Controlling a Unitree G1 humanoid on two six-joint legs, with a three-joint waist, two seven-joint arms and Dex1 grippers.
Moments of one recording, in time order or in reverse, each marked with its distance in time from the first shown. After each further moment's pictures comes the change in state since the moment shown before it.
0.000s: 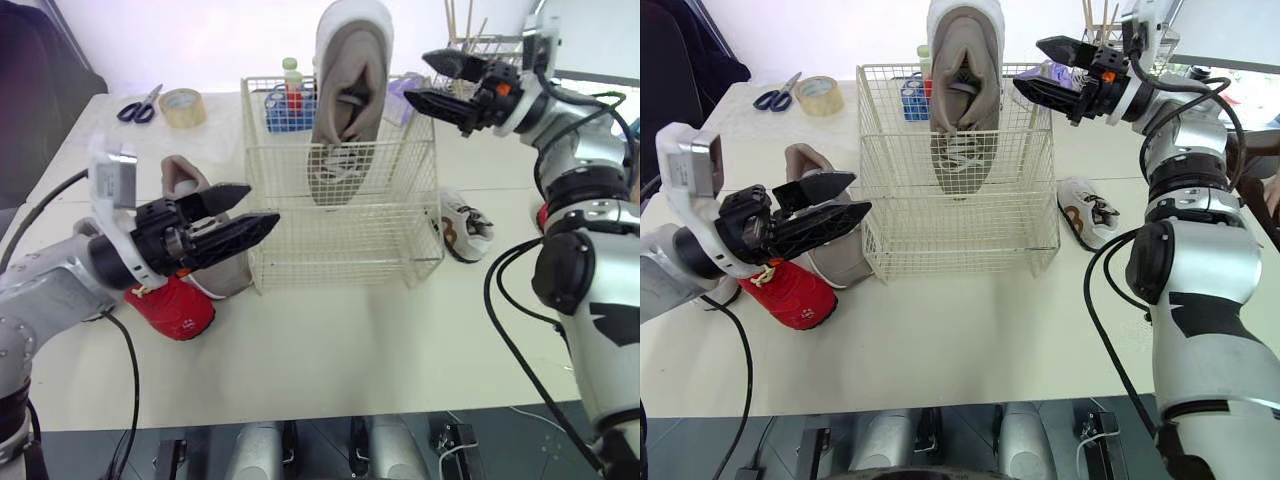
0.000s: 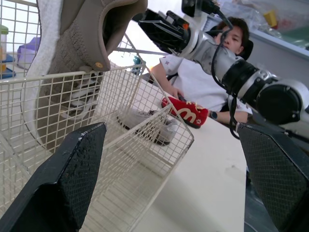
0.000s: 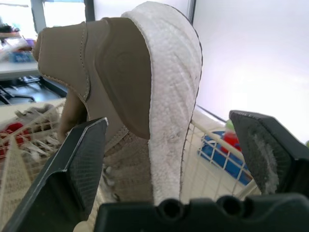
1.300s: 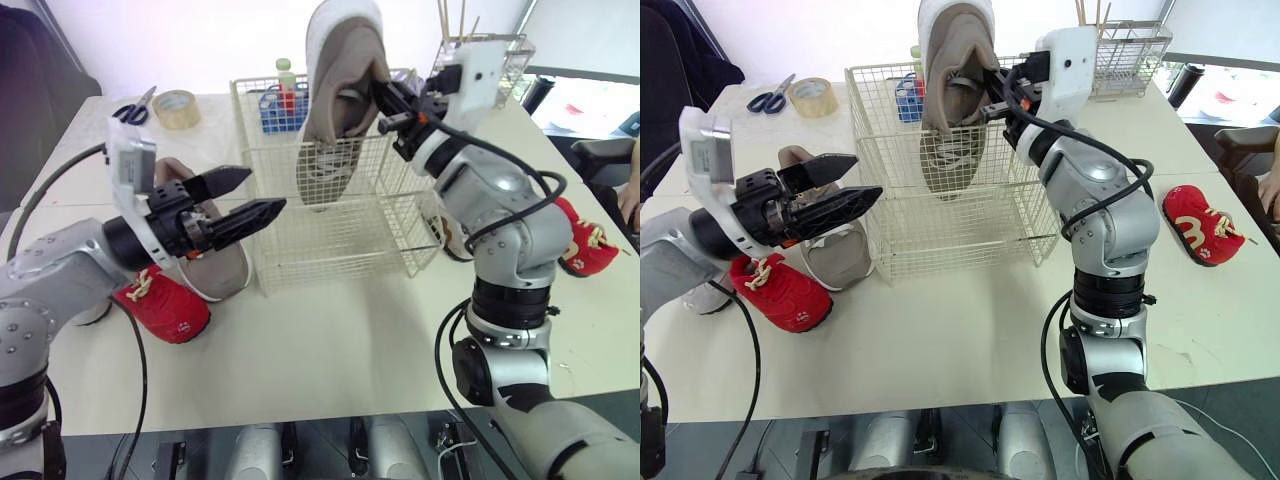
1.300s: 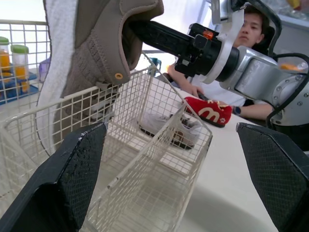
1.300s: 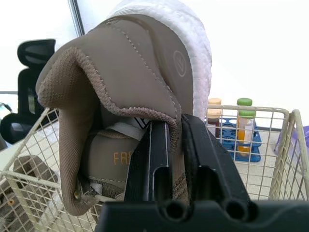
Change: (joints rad) left arm -0.103 -0.054 -0.063 0.025 0.197 0.000 -0.016; right arm 0.386 0.327 0.110 -1.153 0.125 0.757 -1.129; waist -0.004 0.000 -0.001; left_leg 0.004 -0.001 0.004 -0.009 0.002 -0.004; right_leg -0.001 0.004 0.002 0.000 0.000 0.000
